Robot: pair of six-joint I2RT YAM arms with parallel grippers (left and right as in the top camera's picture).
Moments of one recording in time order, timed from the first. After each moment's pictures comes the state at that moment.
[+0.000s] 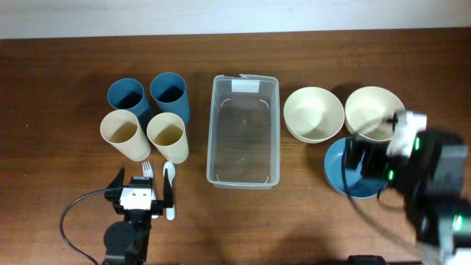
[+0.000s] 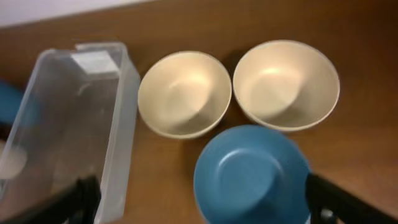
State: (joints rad) left arm -0.11 0.09 0.01 -0.07 -0.10 0.12; right arm -0.05 0.95 1.19 -1.03 -0.09 0.12
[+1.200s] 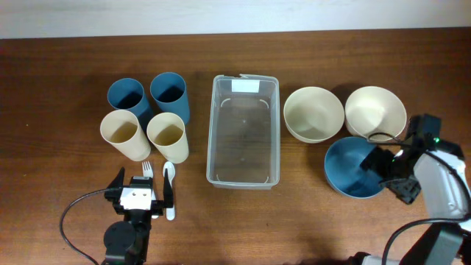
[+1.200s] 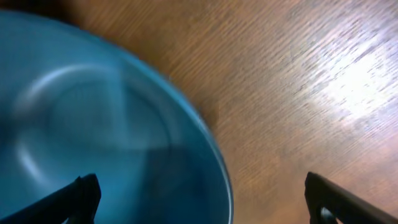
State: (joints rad) left arm -0.11 0.09 0.01 -0.07 -0.10 0.12; right arm -0.40 1.48 0.92 -0.93 0.01 0.39
